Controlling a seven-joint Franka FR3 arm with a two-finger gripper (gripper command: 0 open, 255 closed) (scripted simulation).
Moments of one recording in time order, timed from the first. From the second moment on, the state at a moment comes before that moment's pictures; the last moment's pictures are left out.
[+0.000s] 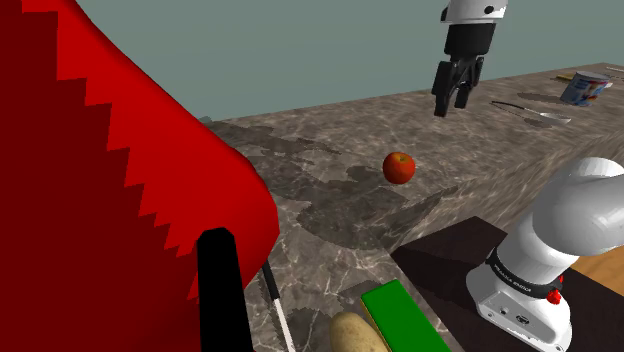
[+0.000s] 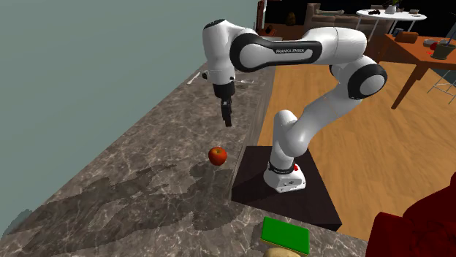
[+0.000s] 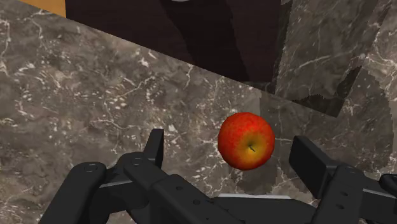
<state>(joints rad) 0.00 -0.80 0.04 -2.36 0.09 1.42 0.04</state>
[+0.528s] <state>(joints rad) 0.07 -0.64 0.12 -2.40 0.08 1.55 -0.02</state>
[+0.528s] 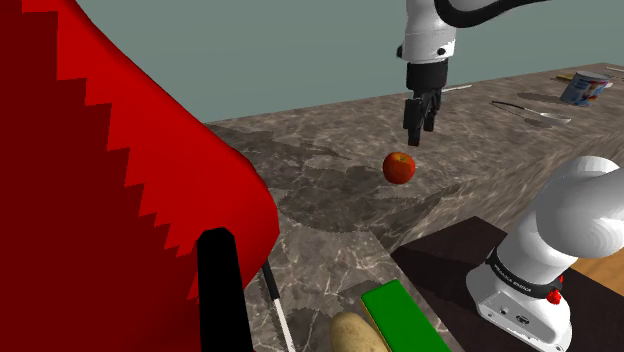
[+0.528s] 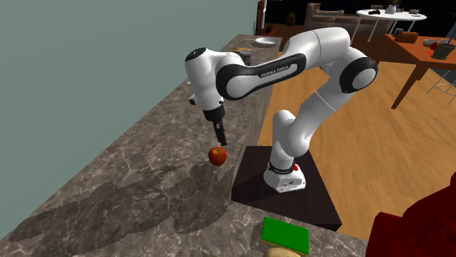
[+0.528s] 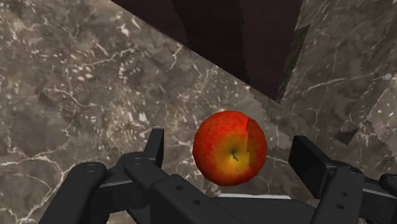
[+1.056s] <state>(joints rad) 0.10 -0.56 0.16 -2.48 0.07 1.66 -0.06</state>
